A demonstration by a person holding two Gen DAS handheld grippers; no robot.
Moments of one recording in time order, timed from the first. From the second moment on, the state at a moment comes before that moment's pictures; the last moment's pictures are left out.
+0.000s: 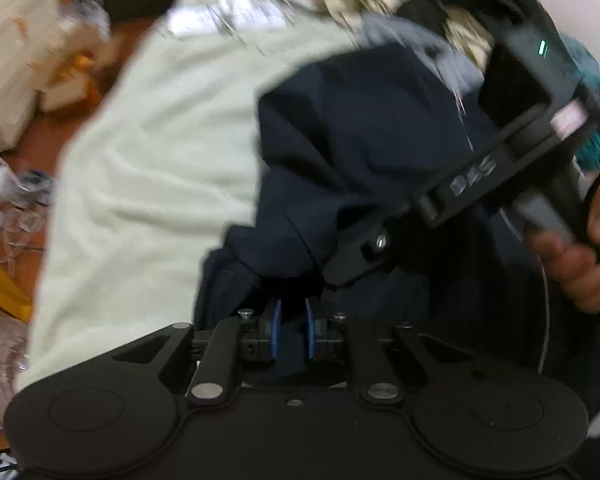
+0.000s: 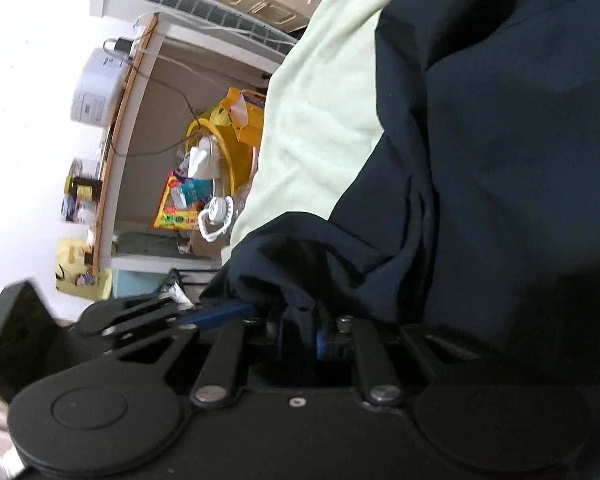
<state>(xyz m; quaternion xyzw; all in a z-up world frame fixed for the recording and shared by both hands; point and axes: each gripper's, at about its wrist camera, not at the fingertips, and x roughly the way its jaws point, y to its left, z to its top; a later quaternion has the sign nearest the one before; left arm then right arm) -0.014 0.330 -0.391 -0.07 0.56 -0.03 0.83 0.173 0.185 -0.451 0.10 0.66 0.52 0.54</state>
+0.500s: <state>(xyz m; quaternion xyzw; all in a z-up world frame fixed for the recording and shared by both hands) -0.006 0.315 -0.424 0.02 0.58 -0.03 0.82 0.179 0.177 -0.454 0.11 0.66 0.52 0.54</state>
